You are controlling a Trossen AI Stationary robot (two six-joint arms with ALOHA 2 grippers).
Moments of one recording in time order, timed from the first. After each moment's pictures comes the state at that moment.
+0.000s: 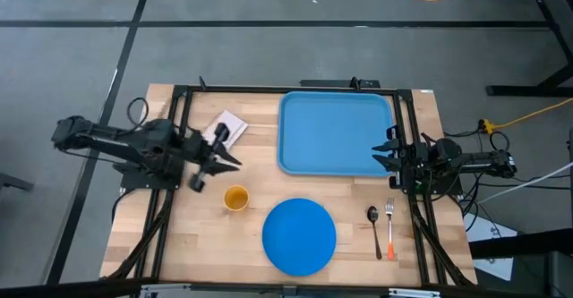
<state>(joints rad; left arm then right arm) -0.10 0.78 0.61 0.35 0.21 0.02 0.08 0.01 0.01 0.39 0.05 -0.10</state>
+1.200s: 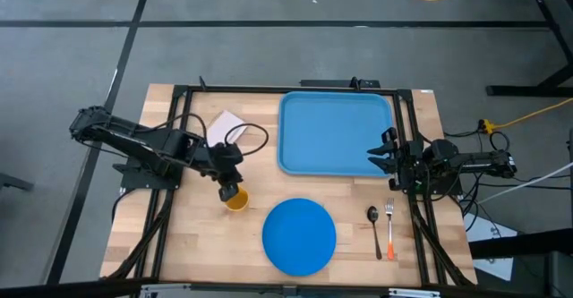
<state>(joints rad) -0.24 1.16 1.03 -0.80 -0.10 -0.72 0.08 0.01 0.01 0.30 0.05 0.04</state>
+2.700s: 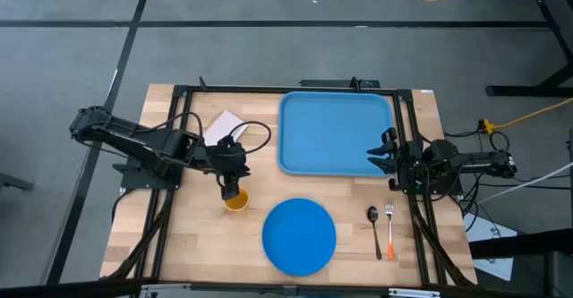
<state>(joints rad) -0.24 1.16 1.03 -0.67 -0.23 -0.44 0.08 0.01 0.01 0.29 0.05 0.04</state>
